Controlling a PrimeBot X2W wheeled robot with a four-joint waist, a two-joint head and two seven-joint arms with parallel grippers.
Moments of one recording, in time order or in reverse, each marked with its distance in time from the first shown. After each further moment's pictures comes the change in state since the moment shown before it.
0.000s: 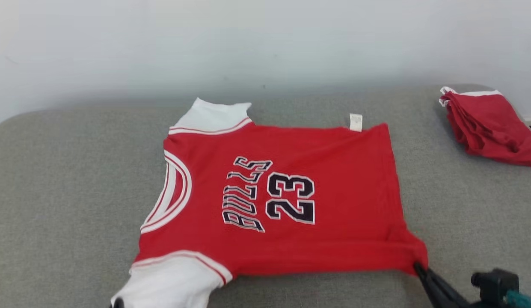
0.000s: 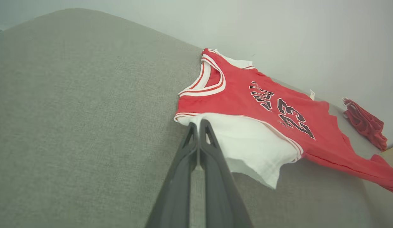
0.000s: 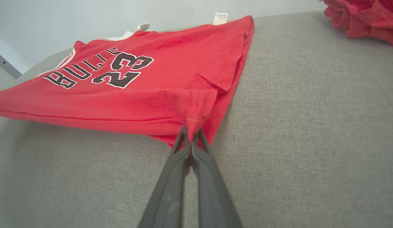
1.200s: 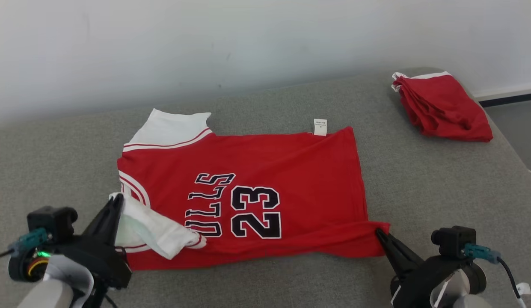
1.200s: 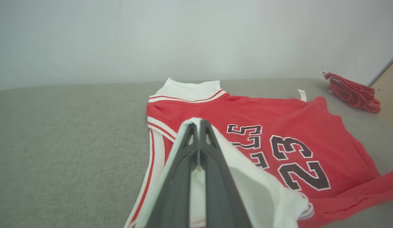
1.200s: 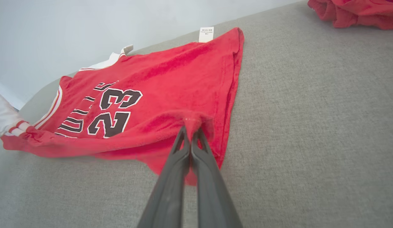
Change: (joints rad) left arm -0.530 0.004 -0.036 0.431 0.110 -0.287 0.204; right arm -0.115 0.205 -0.093 -0.023 -0.055 0.000 0.233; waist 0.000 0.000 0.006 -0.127
